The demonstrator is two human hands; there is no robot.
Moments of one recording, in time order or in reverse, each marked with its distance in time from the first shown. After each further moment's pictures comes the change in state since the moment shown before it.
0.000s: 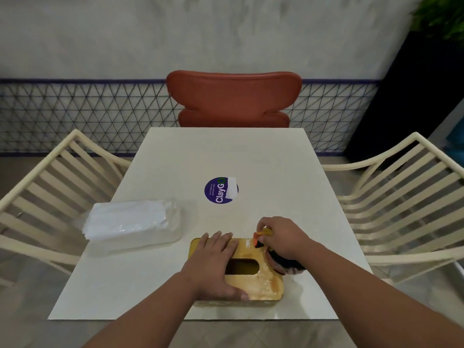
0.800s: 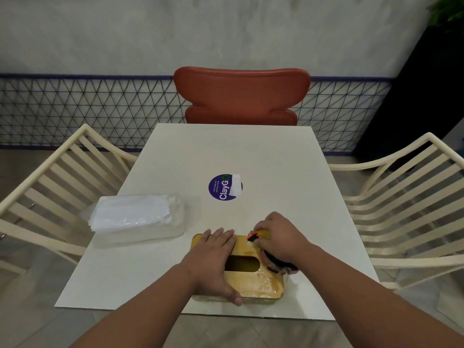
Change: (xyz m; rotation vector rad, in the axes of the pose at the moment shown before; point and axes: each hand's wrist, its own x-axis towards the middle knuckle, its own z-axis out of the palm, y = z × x) left_hand -0.001 -0.001 -0.006 -0.002 -0.054 0.003; right_hand 0.005 0.001 0.015 -0.045 0.055 -0.081
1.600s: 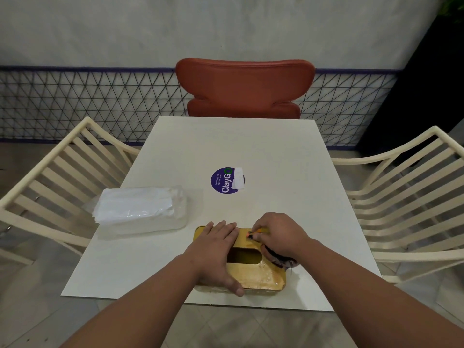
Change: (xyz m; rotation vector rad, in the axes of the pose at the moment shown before) left_hand 0.001 -0.001 0.001 0.025 0.017 0.006; right_hand -0.001 -0.003 0.006 -0.046 -0.046 -0.058
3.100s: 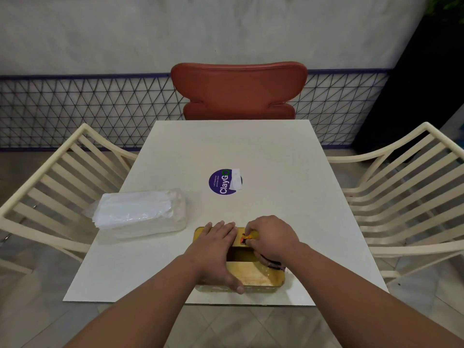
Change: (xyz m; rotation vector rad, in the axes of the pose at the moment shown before) left_hand 0.000 0.002 -0.001 -0.020 -0.027 -0.019; right_hand -0.010 -0.025 0.005 -0.108 0.058 0.028
